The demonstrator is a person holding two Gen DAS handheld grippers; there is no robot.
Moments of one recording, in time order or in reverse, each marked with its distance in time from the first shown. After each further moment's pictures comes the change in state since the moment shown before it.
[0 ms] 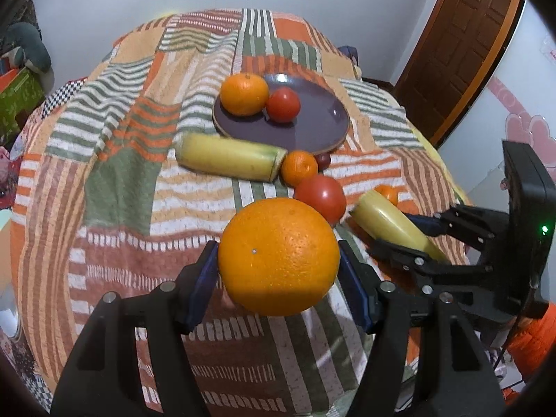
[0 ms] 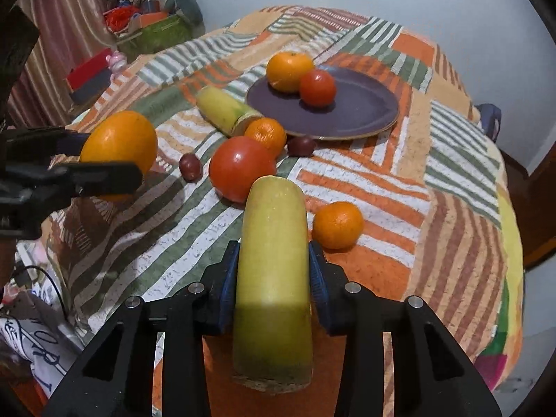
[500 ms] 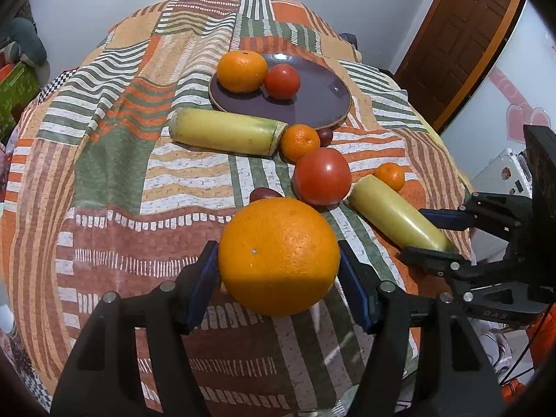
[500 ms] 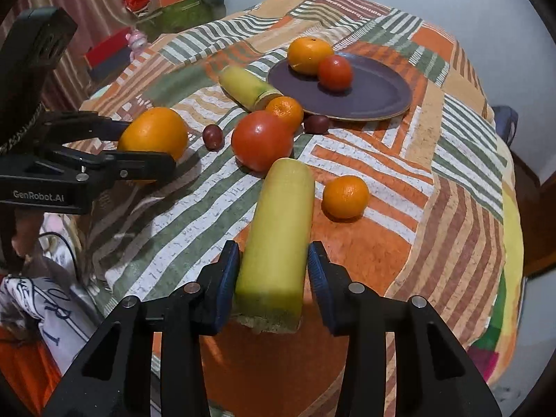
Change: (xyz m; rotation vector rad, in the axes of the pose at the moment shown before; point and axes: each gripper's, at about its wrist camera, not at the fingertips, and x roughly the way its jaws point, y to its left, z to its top) left arm 0.016 0.002 -0.015 0.000 0.060 -0.010; right arm -0.009 0.002 -0.011 -0.079 0.095 0.060
